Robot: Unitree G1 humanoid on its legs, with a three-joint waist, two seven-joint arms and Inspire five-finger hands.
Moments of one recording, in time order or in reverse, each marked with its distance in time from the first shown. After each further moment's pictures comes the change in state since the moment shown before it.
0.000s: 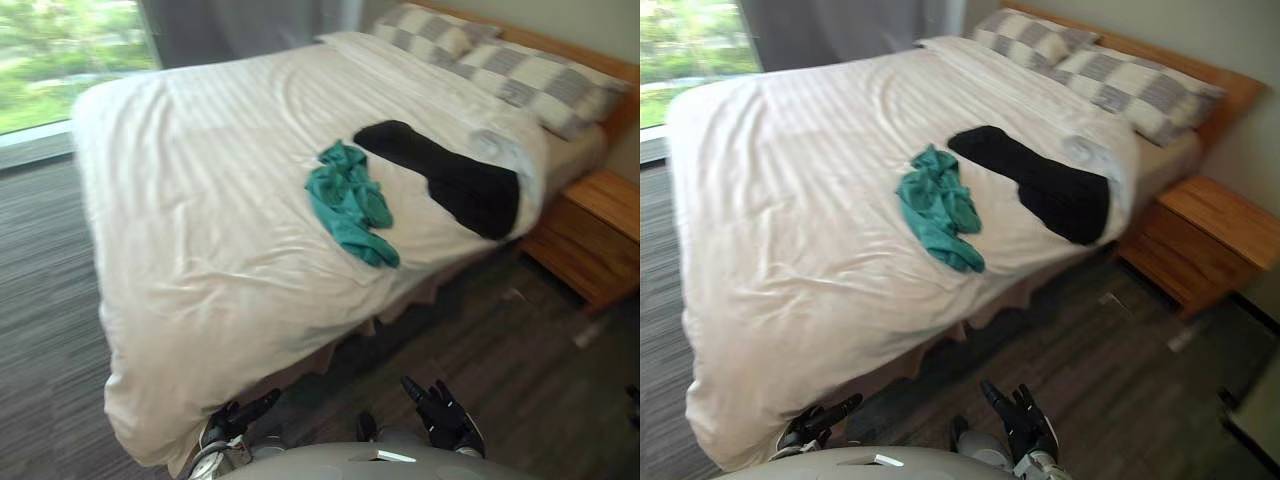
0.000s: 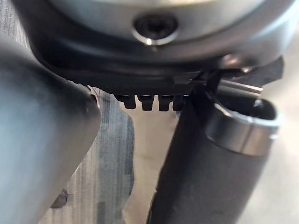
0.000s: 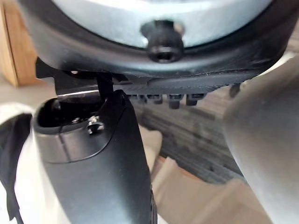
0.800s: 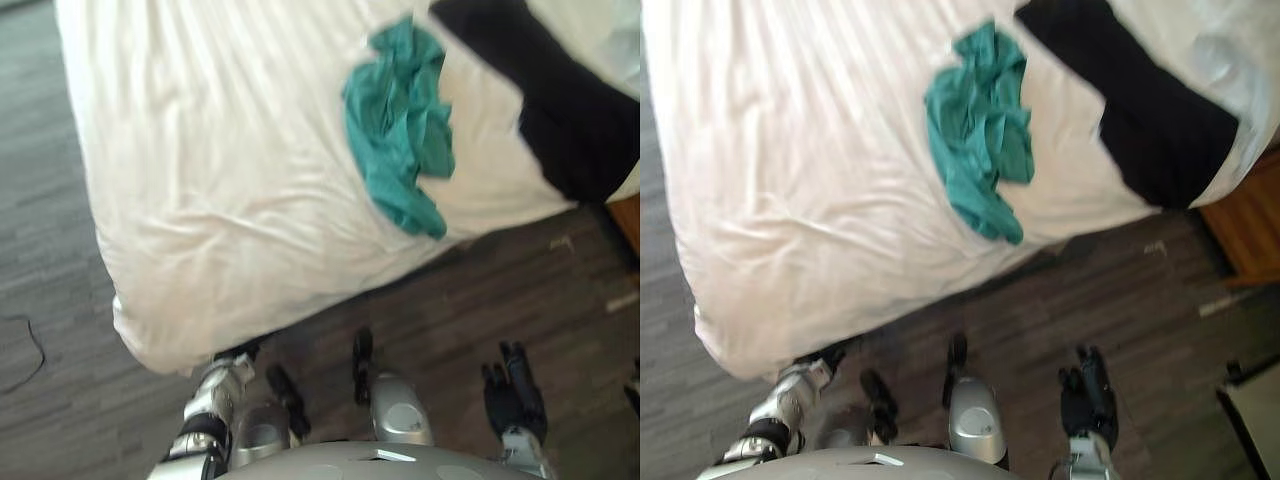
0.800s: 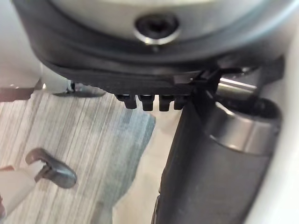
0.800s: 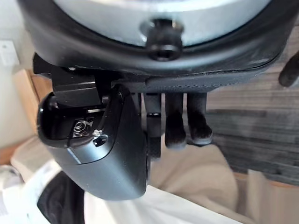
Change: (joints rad) left arm -0.164 0.020 -0.079 -0.096 -0.182 0.143 0.025; right arm 0.087 -0.035 -0.149 -0.211 0.510 0.064 0.101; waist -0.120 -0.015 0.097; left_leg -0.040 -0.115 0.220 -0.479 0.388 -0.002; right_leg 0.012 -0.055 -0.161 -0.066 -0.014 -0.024
